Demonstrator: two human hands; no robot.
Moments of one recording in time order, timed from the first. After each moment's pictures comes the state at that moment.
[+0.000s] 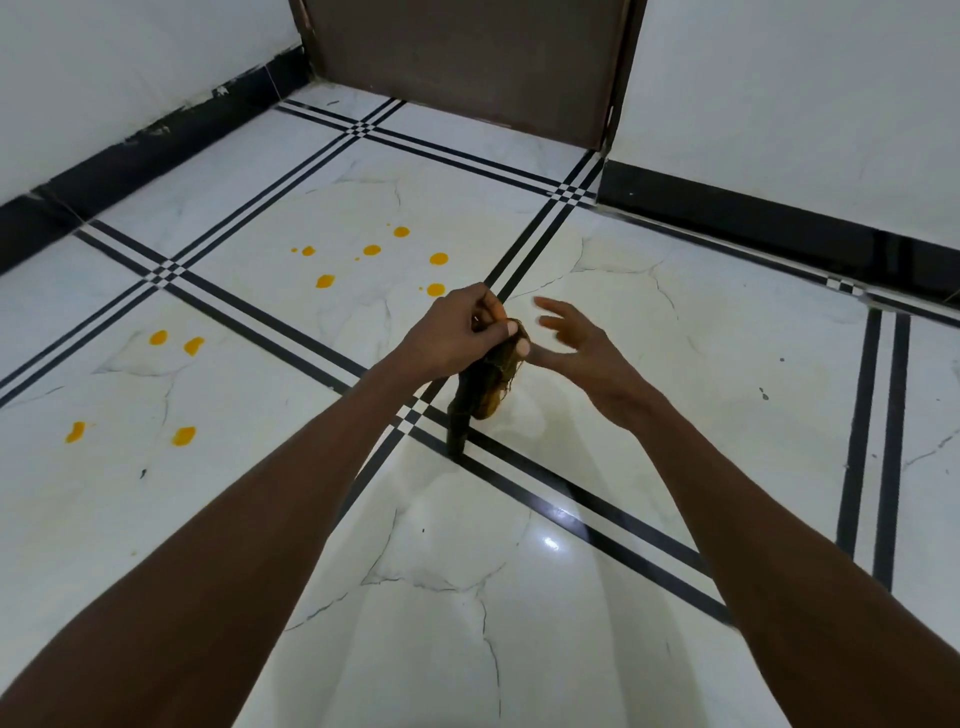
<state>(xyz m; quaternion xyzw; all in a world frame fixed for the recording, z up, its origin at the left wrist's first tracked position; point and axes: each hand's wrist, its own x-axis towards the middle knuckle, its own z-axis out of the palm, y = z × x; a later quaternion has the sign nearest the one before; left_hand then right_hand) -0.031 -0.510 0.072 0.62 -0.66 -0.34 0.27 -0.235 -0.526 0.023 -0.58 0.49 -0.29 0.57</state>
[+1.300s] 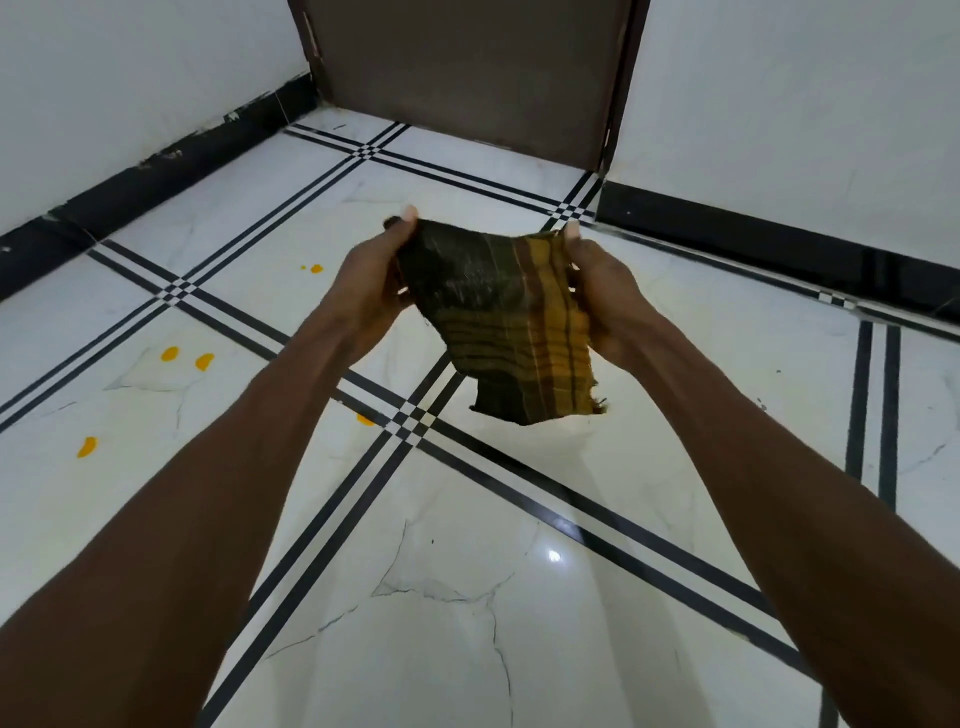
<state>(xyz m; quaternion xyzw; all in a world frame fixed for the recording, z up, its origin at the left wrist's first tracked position) 0.033 -0.511 0.133 0.52 -0.38 -0.56 0.52 -0.213 -0.551 0.112 -0.45 0.47 -0.40 0.65</state>
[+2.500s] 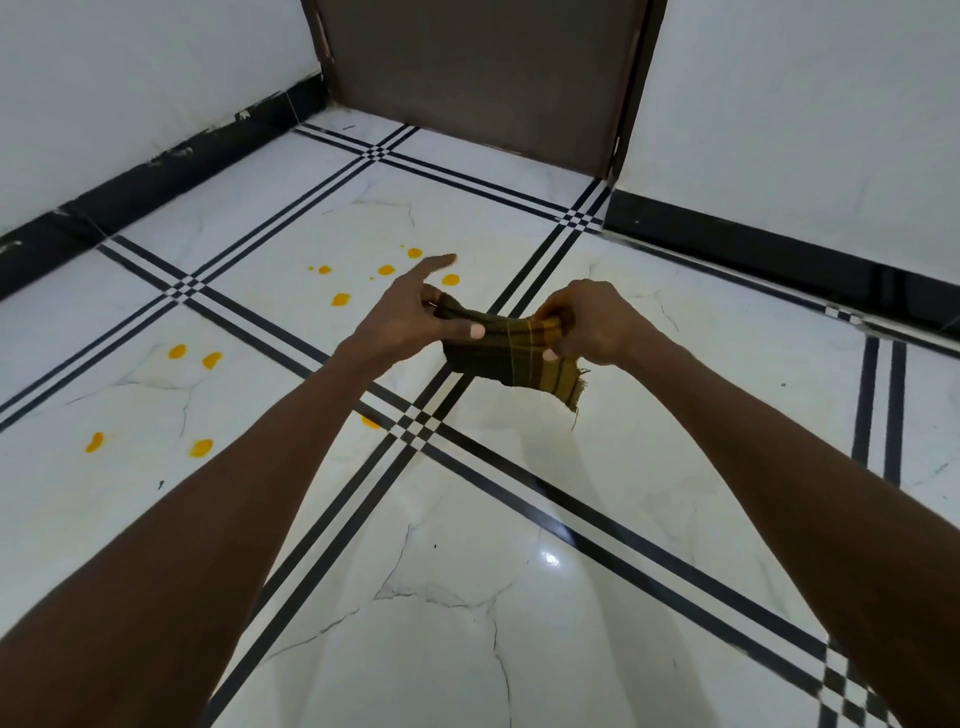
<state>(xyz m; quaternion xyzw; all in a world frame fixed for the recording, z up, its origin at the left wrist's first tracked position) 0.032 -0.512 0.109 0.63 -0.57 -0.41 0.33 -0.213 -0.567 0.109 -0.81 0.51 -0.06 0.27</state>
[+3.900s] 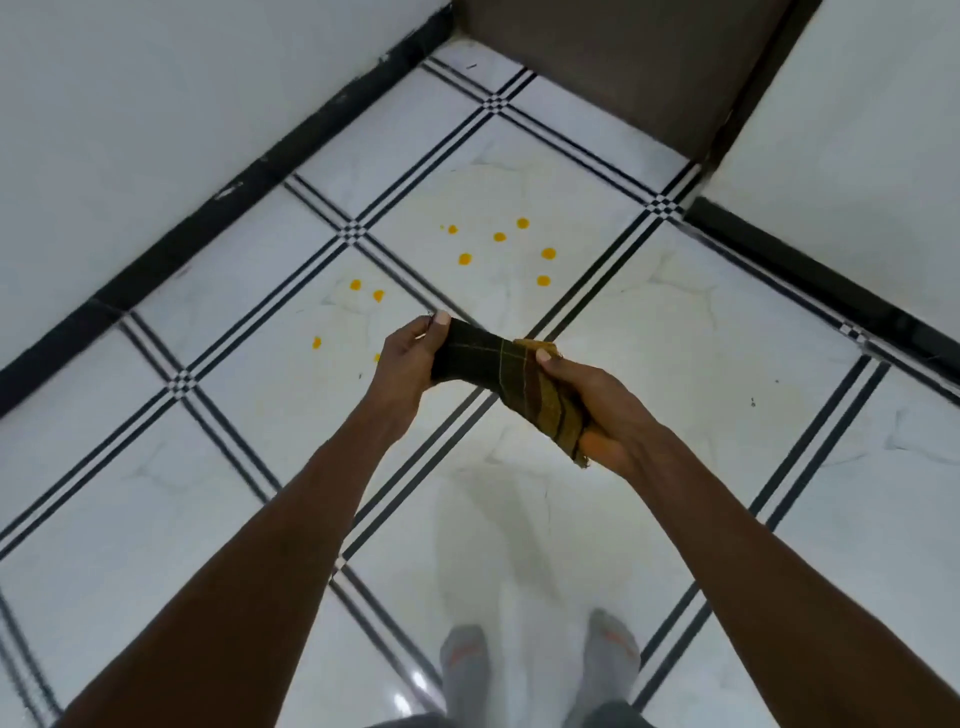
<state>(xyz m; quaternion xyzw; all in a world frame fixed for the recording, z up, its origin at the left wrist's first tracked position) 0.081 -0.320 0.397 0.69 -0.19 -0.50 0.48 -0.136 -0.376 0.389 -0.21 0.45 -0.18 0.85</state>
